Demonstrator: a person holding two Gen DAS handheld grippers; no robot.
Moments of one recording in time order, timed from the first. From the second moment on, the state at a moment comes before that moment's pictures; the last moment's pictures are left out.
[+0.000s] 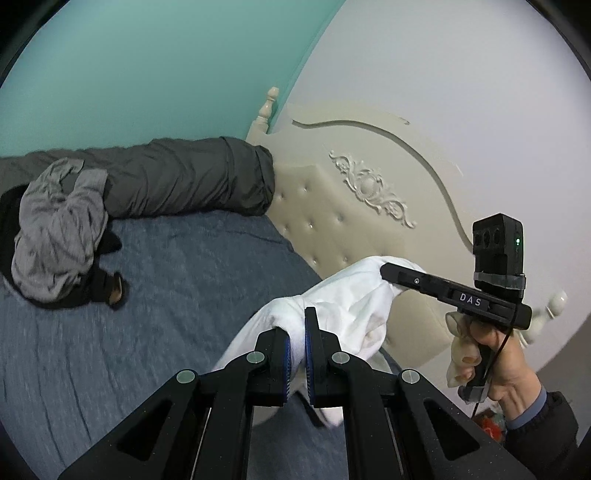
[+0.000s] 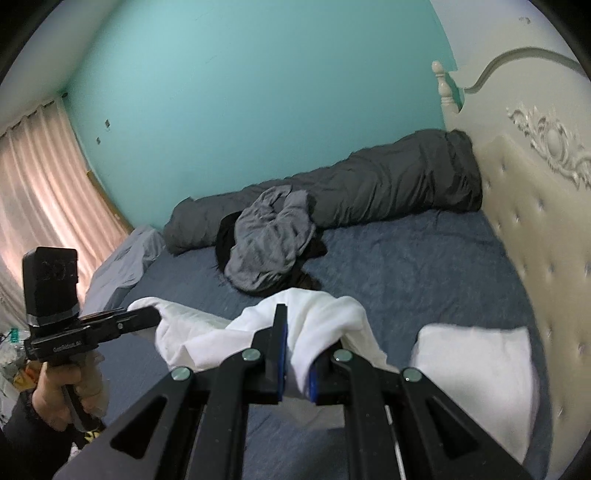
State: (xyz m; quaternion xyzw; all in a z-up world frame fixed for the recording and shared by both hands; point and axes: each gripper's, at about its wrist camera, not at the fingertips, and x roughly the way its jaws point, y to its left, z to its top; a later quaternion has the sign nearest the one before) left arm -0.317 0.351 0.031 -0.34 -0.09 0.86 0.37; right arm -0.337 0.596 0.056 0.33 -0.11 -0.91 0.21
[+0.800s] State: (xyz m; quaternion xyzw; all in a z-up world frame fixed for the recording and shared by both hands) left arm -0.368 0.561 -0.089 -0.41 -0.06 0.81 0.42; right arm -0.406 0.779 -0.016 0.36 -0.09 -0.92 0.07
